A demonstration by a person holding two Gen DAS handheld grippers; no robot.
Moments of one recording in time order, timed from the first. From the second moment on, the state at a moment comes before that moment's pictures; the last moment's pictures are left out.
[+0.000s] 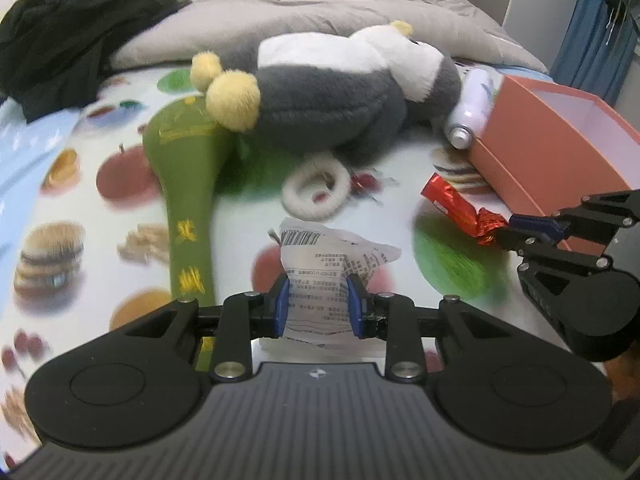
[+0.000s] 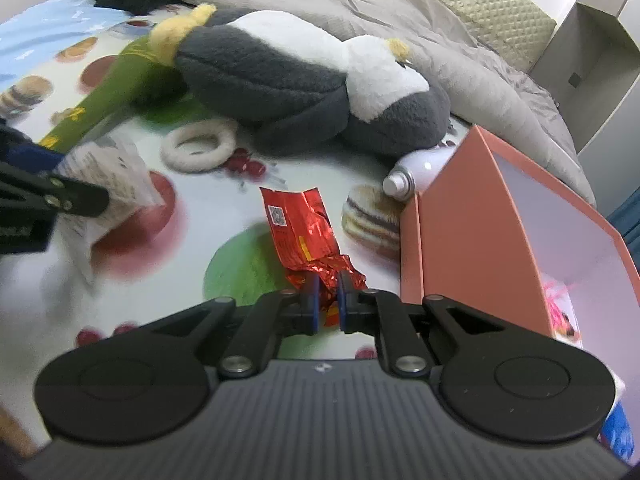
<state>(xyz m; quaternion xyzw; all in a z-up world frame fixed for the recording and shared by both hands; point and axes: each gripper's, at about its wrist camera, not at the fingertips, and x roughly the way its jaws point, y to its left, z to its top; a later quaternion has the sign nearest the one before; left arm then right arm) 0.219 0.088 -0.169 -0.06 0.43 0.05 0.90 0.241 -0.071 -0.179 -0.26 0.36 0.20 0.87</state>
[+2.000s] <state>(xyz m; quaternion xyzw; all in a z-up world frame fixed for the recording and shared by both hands) 0.150 0.062 -0.168 -0.14 0.44 0.07 0.88 0.180 -0.121 -0.186 -0.14 0.42 0.29 0.85</state>
